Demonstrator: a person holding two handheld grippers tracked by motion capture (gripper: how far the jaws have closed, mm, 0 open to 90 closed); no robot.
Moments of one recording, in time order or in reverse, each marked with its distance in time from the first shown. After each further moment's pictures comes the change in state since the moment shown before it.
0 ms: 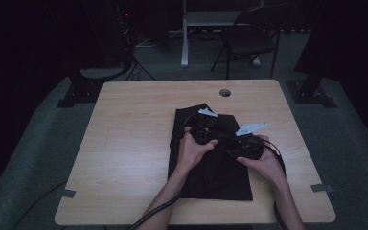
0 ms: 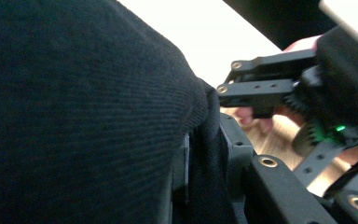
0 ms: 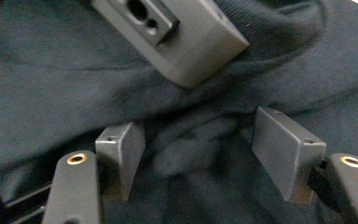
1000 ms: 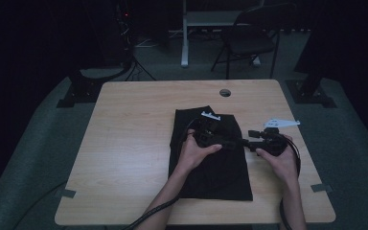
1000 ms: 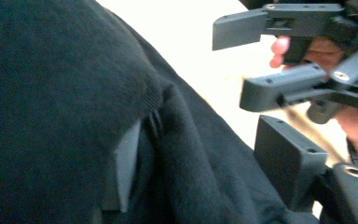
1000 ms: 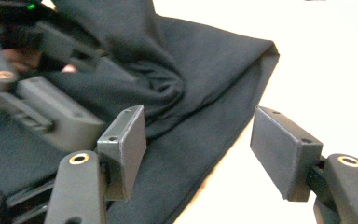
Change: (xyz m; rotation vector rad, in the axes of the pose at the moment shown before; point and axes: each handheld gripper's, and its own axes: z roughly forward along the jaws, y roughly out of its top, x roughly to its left) left arm 0.003 -0.008 0.016 0.032 -0.095 -0.056; right arm -0.032 -0.021 -0.049 -0.183 -0.085 0.223
